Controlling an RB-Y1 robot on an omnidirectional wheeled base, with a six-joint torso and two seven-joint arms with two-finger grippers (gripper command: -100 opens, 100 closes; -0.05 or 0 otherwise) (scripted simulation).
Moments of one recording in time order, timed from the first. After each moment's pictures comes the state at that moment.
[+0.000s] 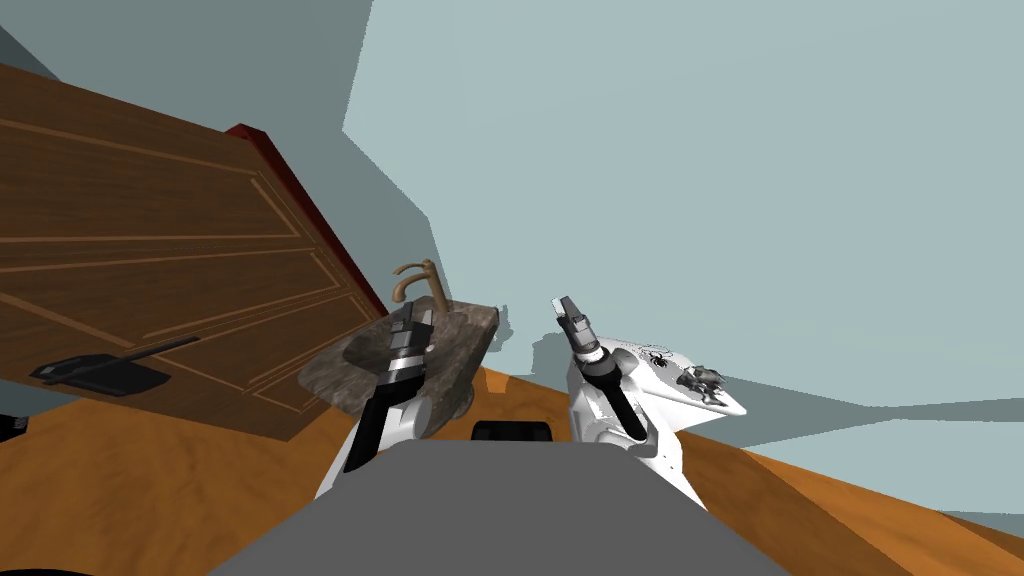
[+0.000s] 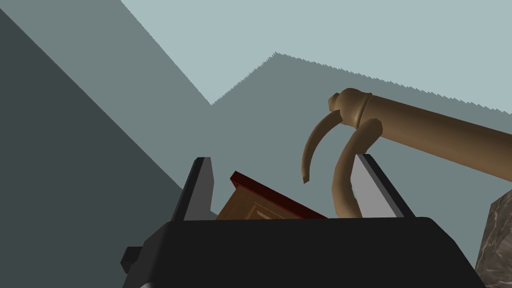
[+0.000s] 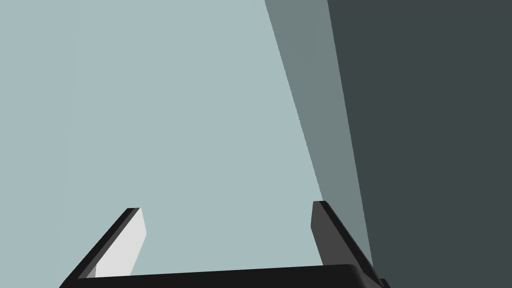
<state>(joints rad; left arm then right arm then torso) 0.50 -0.03 0.04 -2.27 0.04 -0.35 0.07 0.28 -0.29 0.12 -2.17 0.33 -0.62 -0.19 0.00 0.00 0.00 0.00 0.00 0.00</state>
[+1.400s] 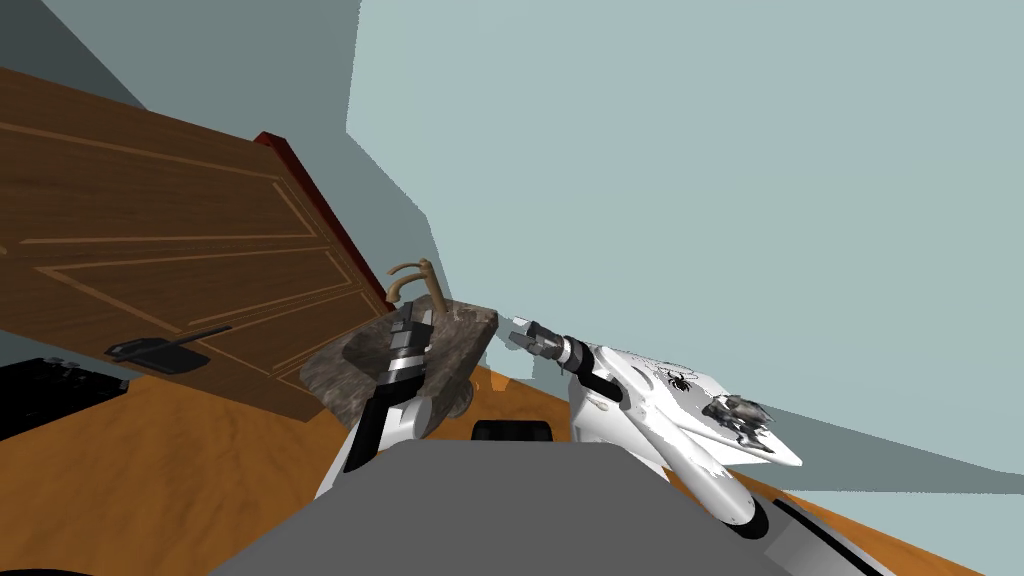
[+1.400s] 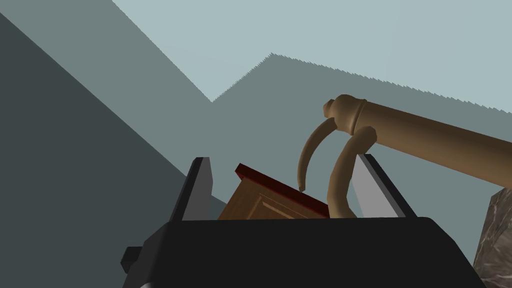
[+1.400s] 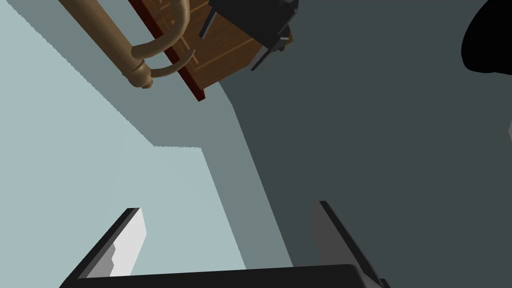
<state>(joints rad) 0.50 -0.03 0.04 -2.27 0.04 -0.35 0.07 -0.02 -0.61 0.35 -2.05 0.70 -0.73 -0.37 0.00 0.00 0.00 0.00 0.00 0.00</state>
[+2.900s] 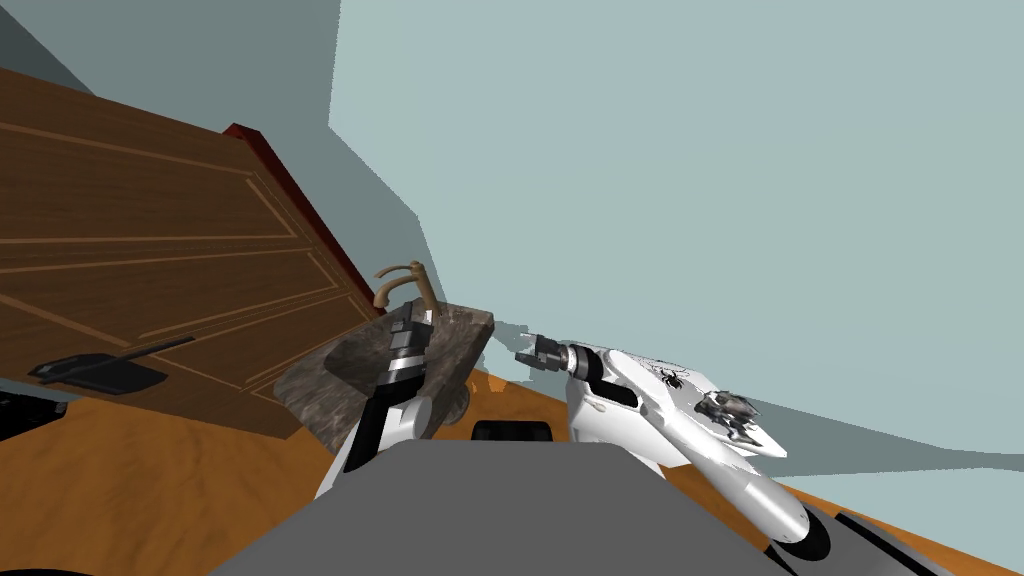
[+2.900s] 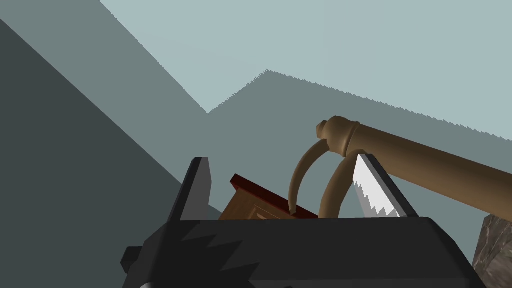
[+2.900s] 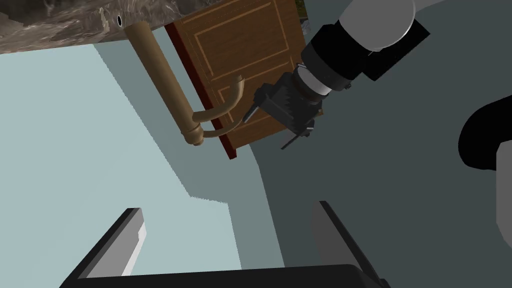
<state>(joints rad) 0.50 -0.03 0.04 -2.27 0.04 -0.35 0.07 0.01 -0.77 0.37 -2.03 0.84 -0.76 -0.40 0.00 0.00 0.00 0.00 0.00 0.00</state>
